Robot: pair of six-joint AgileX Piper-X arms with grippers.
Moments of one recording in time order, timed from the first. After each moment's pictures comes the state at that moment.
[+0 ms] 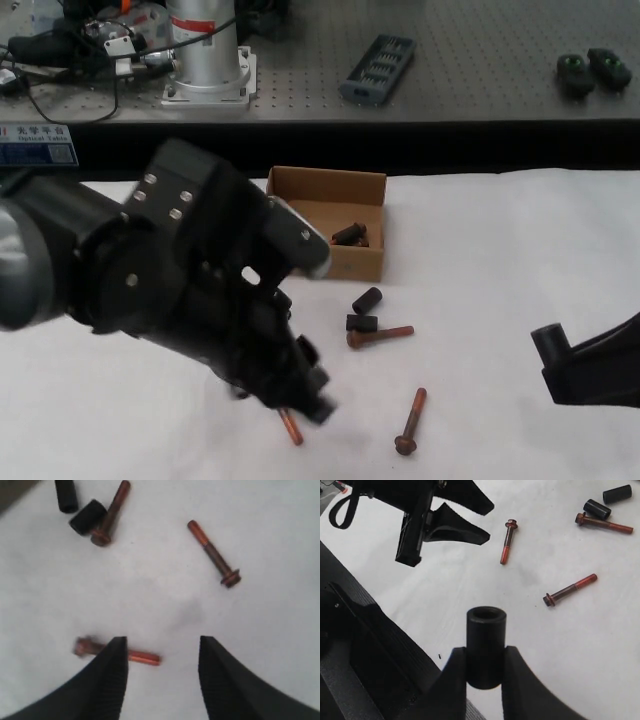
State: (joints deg) left arm -38.3 85.3 -54.0 23.8 11.9 -7.1; right arm 30.6 50.5 -48.6 58.5 -28.5 0.0
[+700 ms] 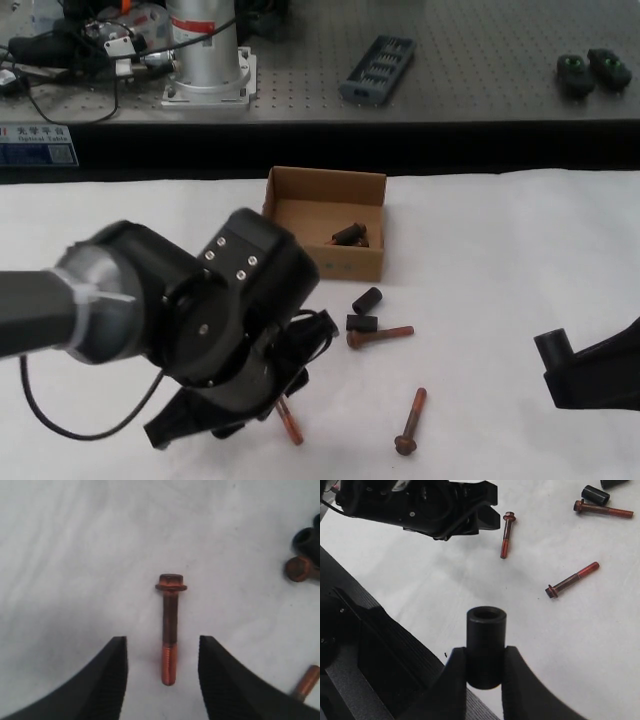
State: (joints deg) left arm -40.6 93.7 -53.7 24.1 -6.9 -68.6; right arm 30.6 50.5 -48.6 58.8 -28.5 2.9
